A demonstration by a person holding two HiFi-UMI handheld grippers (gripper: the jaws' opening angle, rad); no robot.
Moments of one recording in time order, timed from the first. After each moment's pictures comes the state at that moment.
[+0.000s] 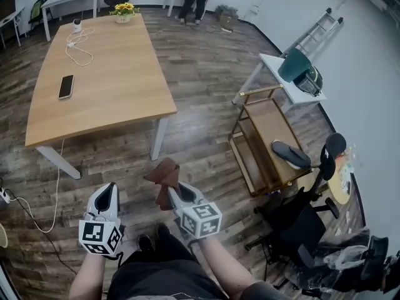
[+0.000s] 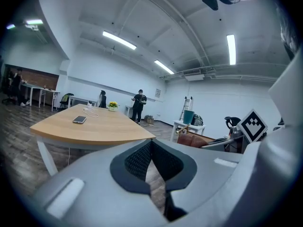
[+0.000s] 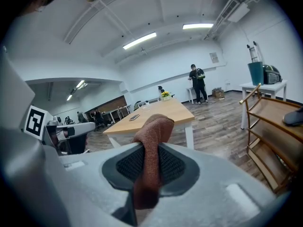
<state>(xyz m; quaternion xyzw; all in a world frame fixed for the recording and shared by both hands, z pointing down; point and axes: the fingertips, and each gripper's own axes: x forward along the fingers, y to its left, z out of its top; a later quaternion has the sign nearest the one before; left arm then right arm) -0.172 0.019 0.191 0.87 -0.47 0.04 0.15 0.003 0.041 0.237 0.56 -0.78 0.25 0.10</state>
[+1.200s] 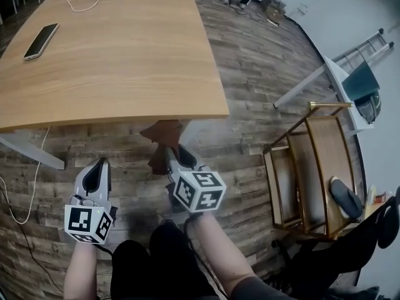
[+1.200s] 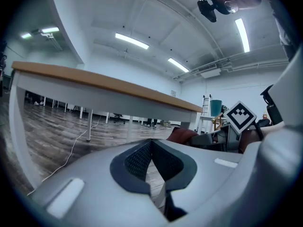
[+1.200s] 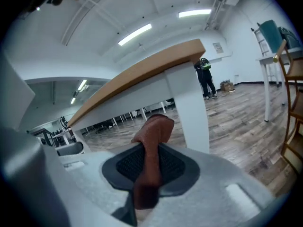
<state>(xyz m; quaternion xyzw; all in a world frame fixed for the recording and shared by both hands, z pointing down) -0.149 -0.208 0.435 0.82 -0.56 0.00 0.12 0.024 -0.260 0.468 0.53 -0.81 0.25 0.07</state>
